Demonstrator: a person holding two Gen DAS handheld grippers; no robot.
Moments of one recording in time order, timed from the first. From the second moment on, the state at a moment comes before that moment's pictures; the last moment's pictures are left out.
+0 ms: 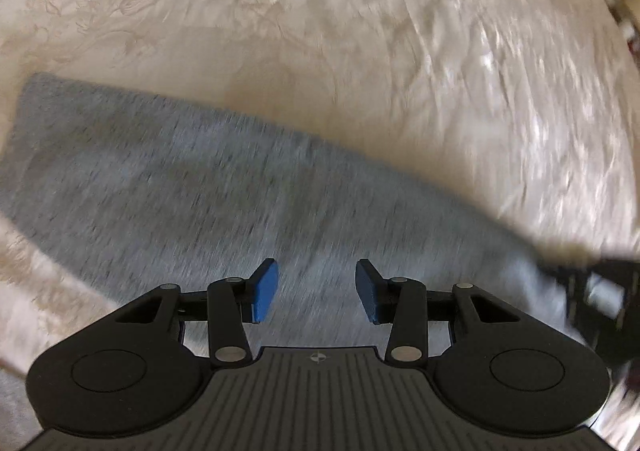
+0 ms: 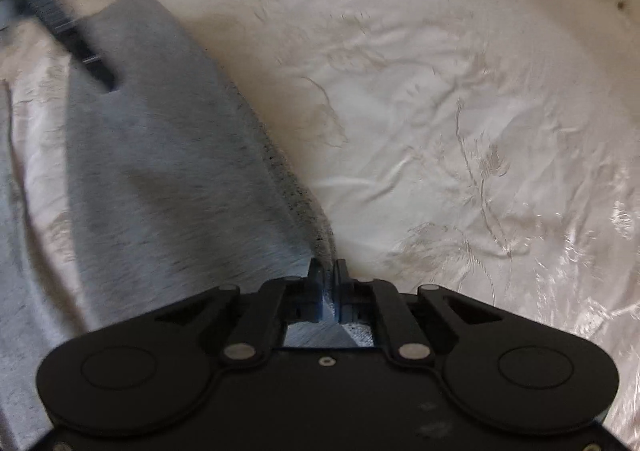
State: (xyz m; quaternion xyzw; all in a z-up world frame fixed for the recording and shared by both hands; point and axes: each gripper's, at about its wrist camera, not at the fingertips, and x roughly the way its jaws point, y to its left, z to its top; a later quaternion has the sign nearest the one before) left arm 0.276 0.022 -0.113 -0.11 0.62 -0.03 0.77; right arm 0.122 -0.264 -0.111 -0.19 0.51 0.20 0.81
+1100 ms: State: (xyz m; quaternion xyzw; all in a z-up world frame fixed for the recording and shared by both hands) left arm 0.218 0.035 -0.086 -0.15 0.61 0.02 0.78; right arm 0.011 -0.228 -0.057 -0.21 0.46 0.17 0.85
